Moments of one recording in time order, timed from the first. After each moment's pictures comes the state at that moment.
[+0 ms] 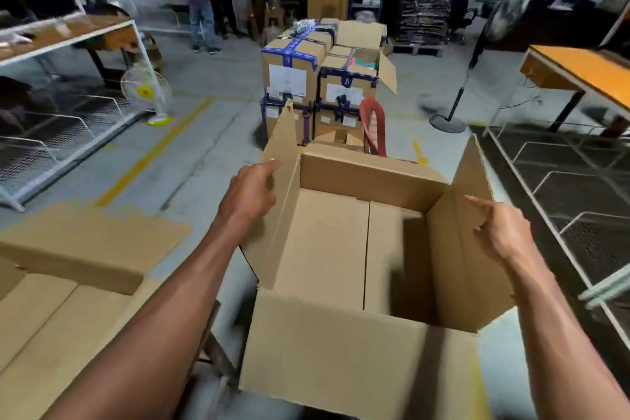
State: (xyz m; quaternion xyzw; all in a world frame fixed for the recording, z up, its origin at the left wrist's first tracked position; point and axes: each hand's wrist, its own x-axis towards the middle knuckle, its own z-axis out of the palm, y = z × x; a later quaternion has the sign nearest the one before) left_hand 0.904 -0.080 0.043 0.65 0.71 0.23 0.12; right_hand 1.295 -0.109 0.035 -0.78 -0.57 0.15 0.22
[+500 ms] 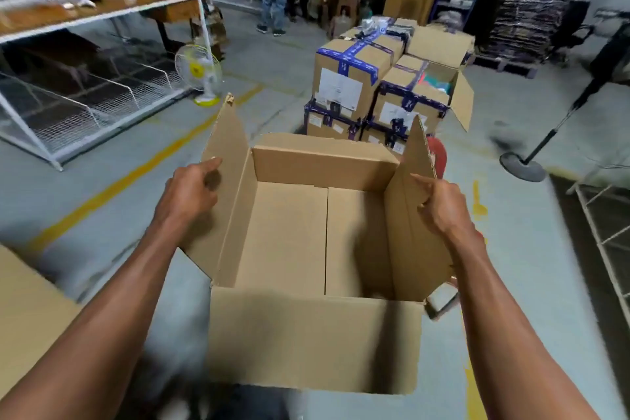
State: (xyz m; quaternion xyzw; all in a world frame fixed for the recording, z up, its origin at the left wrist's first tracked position) left_hand 0.772 0.188 0.021 0.50 0.82 0.26 0.10; right_hand 1.170 0.321 0.037 -0.64 -0.72 0.18 0.18
